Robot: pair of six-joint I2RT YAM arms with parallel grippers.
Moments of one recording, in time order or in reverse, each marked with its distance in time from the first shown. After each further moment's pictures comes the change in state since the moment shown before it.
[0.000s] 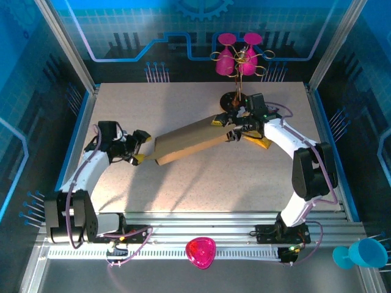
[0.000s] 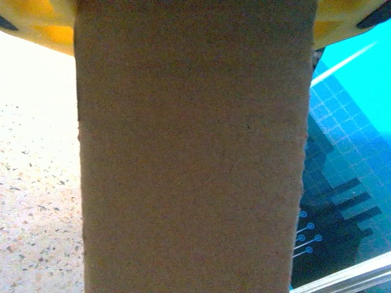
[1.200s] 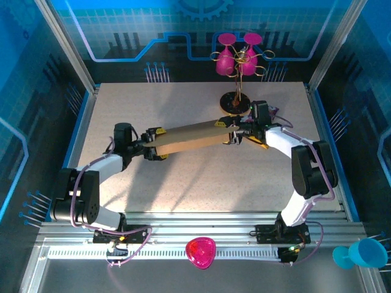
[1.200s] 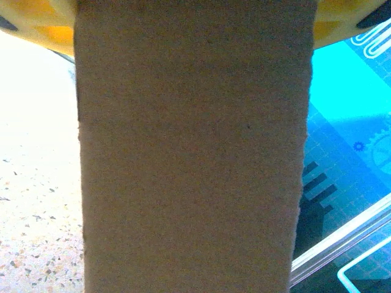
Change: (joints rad) left arm -0.164 0.145 -0.169 0.697 0.187 -0.875; right arm -0.035 0.025 -0.154 0.312 -0.082 0.258
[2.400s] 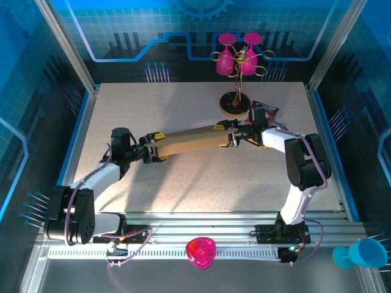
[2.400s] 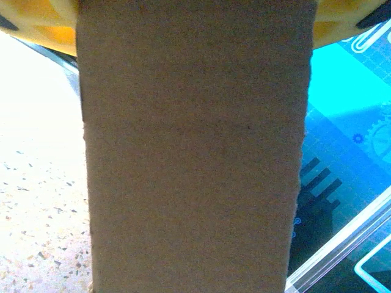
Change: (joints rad) left arm -0.016 -0.169 -0.080 -0.031 -0.031 -0.085; right arm -0.005 0.107 -0.011 0.093 -0.060 0.063
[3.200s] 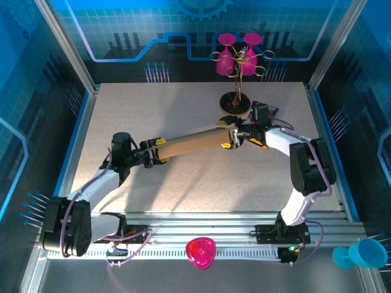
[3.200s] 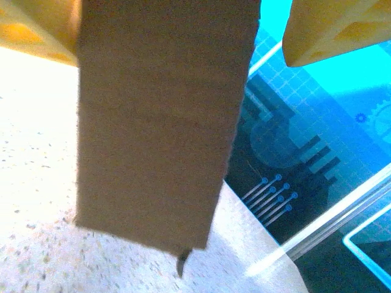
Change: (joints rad) left arm -0.026 -0.103 -0.058 -0.028 -0.040 -0.063; right arm -0.029 -0.113 -0.011 -0.126 0.127 -0.100
